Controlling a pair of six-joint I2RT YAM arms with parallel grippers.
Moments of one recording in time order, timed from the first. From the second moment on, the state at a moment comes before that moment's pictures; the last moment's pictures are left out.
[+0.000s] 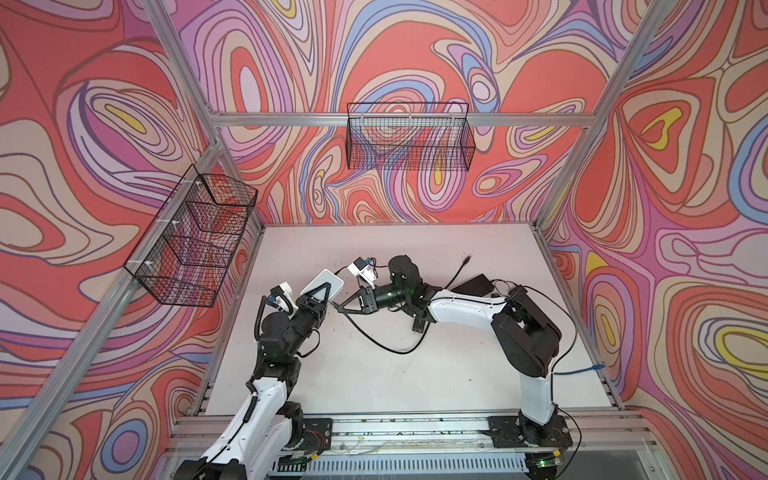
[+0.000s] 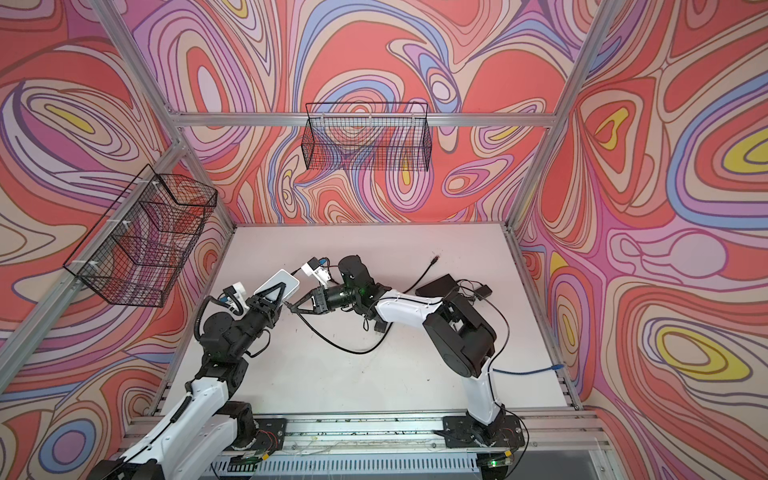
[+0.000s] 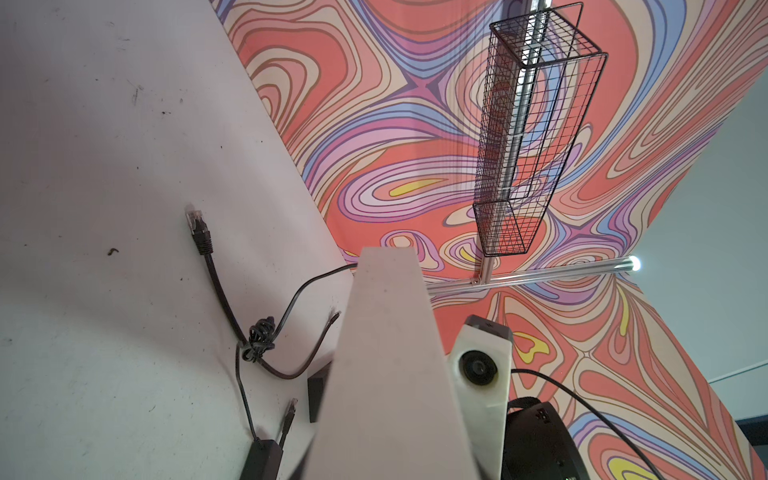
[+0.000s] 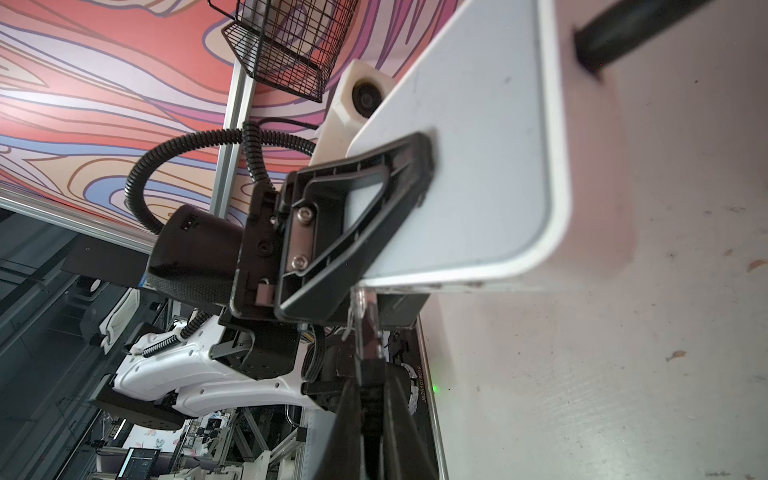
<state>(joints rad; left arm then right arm) -0.07 0.82 0.24 0.57 0.37 -1.40 0.81 1.98 1.32 0.45 -0.96 0.89</state>
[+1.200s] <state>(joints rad) -0.08 0.84 0.24 0.61 0.41 -1.41 0.81 1.95 1.28 0.46 -0.96 0.88</state>
